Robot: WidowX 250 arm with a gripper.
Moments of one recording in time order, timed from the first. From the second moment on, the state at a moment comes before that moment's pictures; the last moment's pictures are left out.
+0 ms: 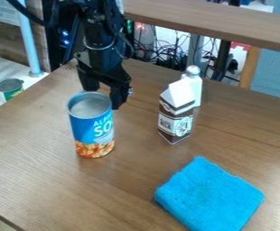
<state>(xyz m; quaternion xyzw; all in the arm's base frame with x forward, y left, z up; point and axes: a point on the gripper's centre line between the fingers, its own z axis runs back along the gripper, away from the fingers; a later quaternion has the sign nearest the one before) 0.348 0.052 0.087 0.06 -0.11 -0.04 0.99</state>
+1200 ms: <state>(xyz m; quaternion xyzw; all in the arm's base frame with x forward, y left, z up) 0.290 0.026 0.160 0.03 -0.11 -0.08 0.99</state>
